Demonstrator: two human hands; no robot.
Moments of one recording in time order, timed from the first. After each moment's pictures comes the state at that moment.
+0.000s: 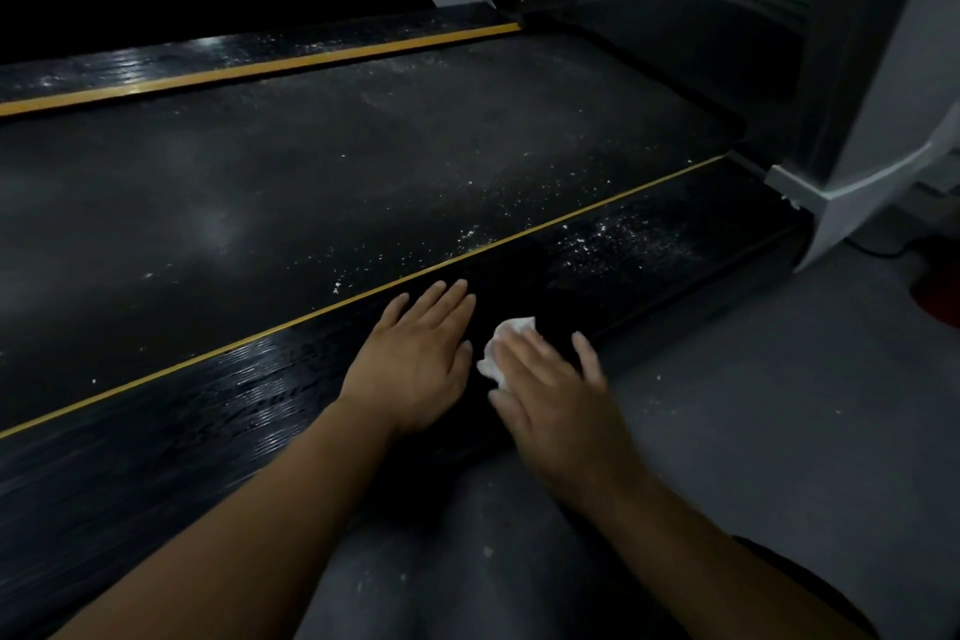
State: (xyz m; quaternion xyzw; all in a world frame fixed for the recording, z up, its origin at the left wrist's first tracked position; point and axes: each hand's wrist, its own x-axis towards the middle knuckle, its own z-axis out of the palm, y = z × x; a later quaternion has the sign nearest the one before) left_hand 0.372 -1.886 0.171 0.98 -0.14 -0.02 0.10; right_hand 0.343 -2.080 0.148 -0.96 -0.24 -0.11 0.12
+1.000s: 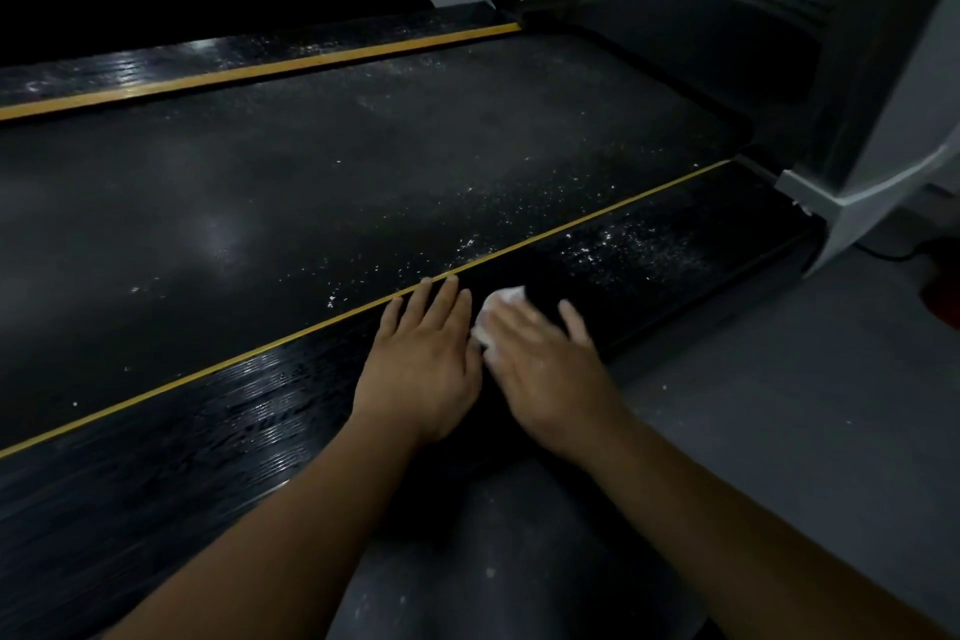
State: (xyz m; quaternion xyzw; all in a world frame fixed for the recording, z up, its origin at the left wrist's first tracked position) left_hand 0.385 -1.901 0.169 0.99 -0.07 0.01 0.10; right_hand 0.394 -2.067 0.162 -0.95 -0.25 -0.08 0.15
